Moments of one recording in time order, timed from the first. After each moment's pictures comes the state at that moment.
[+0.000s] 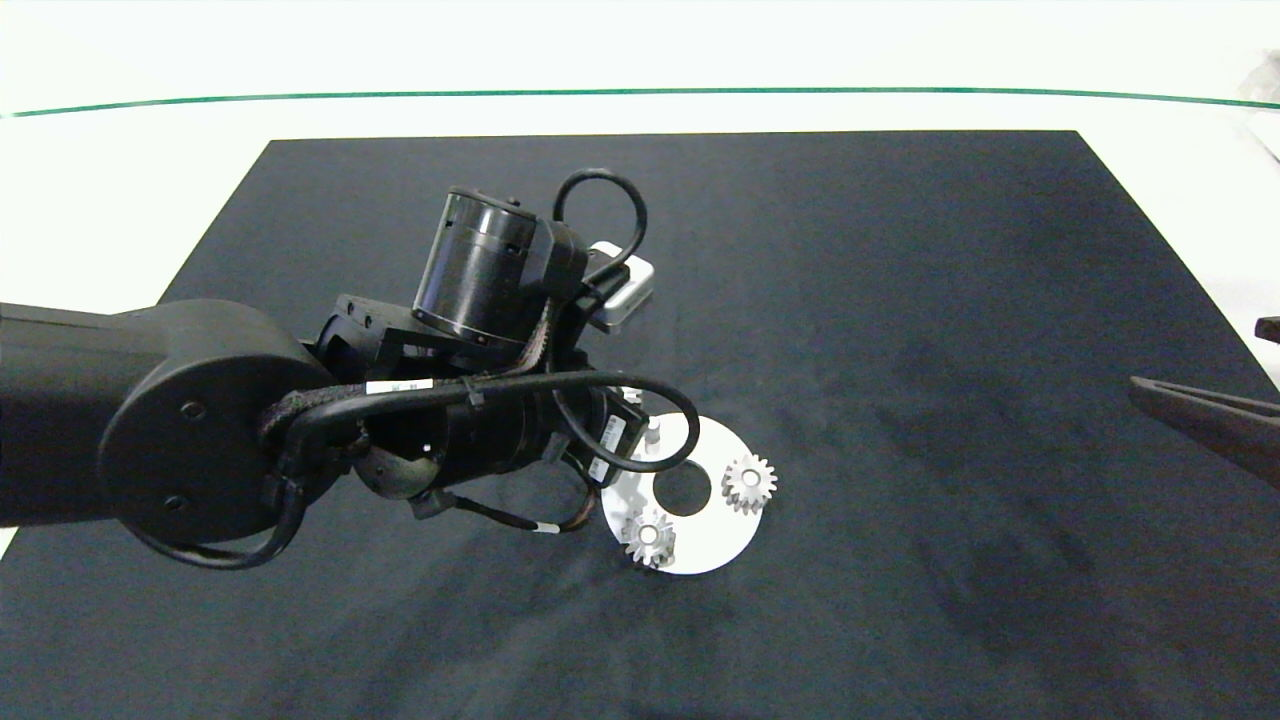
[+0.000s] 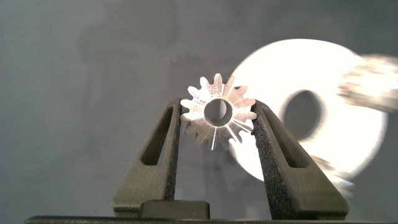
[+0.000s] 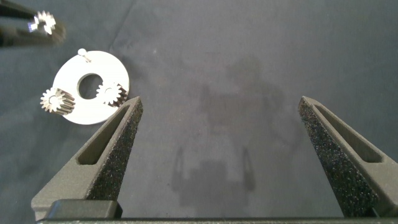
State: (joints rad) left arm -0.75 1.72 -1.24 0.03 0.26 0.15; right arm 0.52 1.00 -0.90 0.11 -0.23 -0.10
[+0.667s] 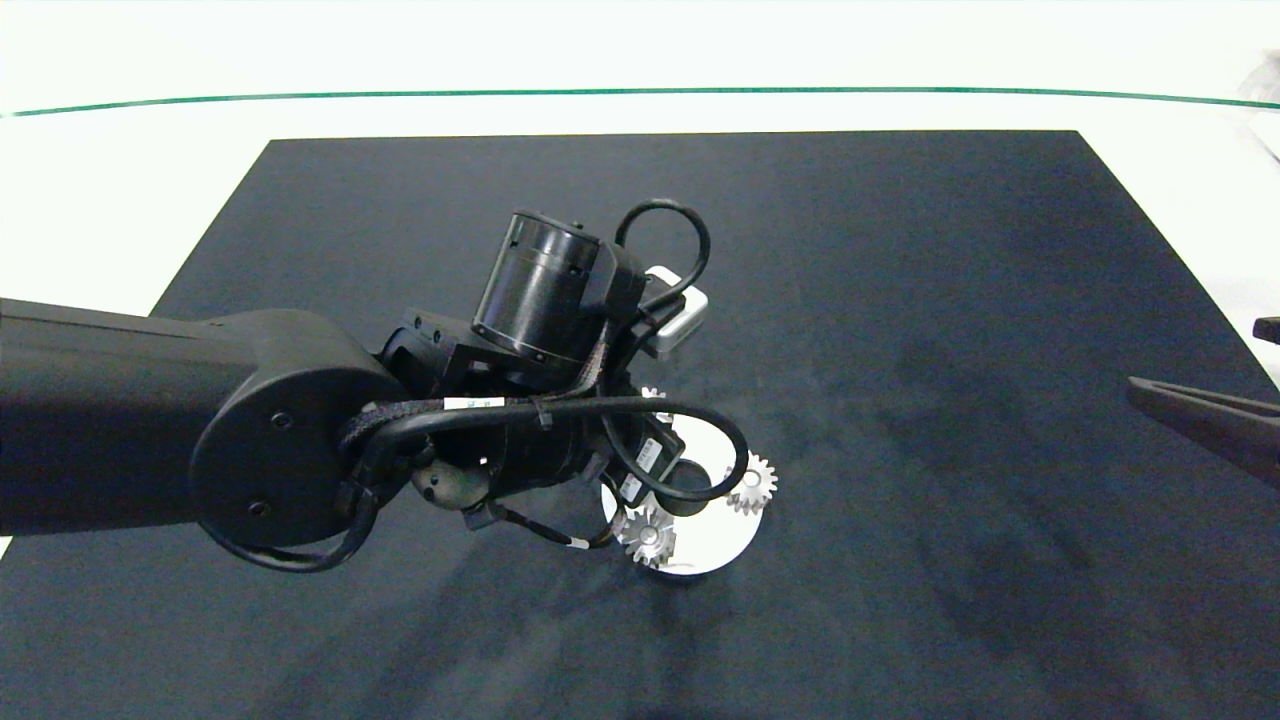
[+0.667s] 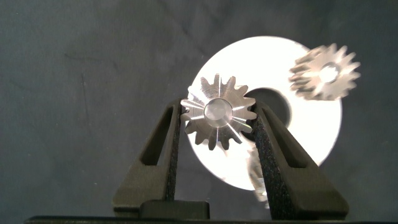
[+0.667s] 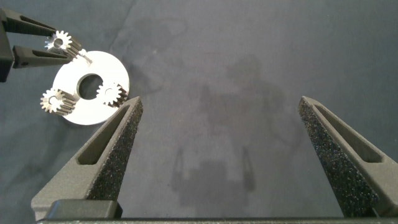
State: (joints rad) left arm -0.80 1.77 -1.29 0.05 0.26 0.23; right arm 0.52 1.00 -0.90 0.11 -0.23 -0.10
